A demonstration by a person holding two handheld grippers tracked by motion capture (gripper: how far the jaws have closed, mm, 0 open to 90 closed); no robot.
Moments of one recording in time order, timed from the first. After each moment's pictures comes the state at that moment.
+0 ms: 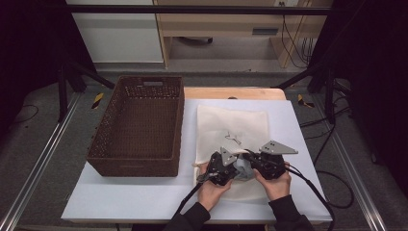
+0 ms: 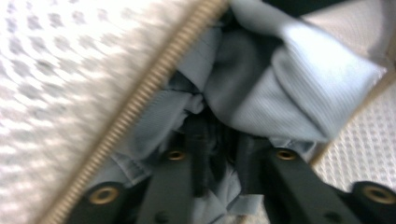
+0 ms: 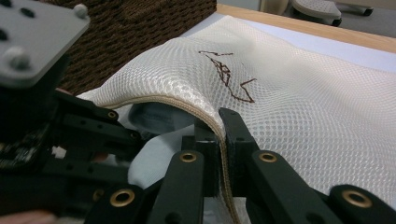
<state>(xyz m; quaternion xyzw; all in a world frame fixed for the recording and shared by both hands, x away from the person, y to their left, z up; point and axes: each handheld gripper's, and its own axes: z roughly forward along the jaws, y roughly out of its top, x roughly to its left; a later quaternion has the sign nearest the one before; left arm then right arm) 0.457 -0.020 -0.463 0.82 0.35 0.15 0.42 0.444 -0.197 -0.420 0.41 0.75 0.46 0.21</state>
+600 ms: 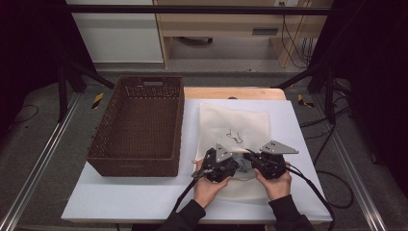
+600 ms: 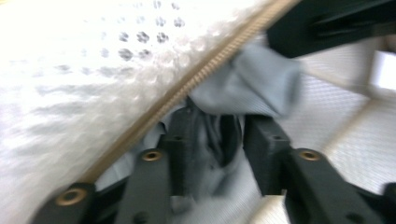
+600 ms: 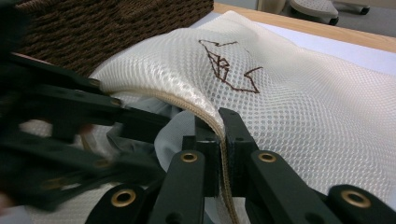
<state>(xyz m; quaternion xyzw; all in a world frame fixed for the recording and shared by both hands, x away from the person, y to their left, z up) 0.453 -0.001 -0.447 0.81 0.33 0.14 0.46 0.445 -0.199 -0.420 0.41 0.75 0.46 0.22</state>
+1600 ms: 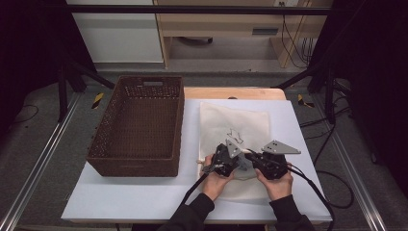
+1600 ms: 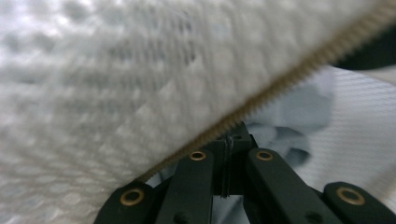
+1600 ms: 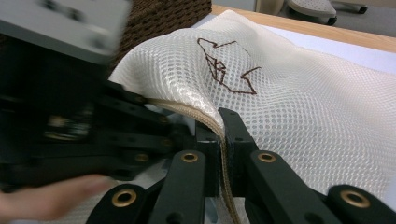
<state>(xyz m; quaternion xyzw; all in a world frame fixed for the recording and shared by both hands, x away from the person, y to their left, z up) 0.475 -0.031 -0.455 0.83 0.33 0.18 0.41 0.442 -0.201 -0.417 0.42 0.75 0.46 0.21</state>
